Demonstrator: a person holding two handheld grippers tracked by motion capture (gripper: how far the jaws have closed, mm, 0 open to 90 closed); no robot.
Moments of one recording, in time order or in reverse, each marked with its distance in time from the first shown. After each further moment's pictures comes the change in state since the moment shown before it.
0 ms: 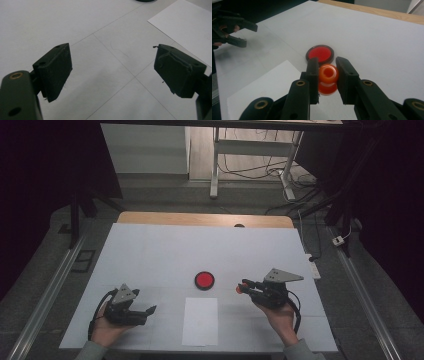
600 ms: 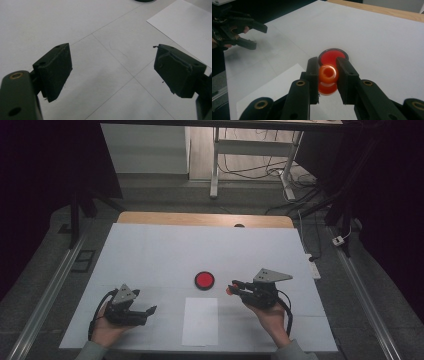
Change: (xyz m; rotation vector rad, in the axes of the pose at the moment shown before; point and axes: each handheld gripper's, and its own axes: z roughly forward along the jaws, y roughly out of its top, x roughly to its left) left arm 0.000 0.000 0.001 0.004 -0.008 0.001; right arm 0.017 0.006 0.019 0.005 0.049 -0.006
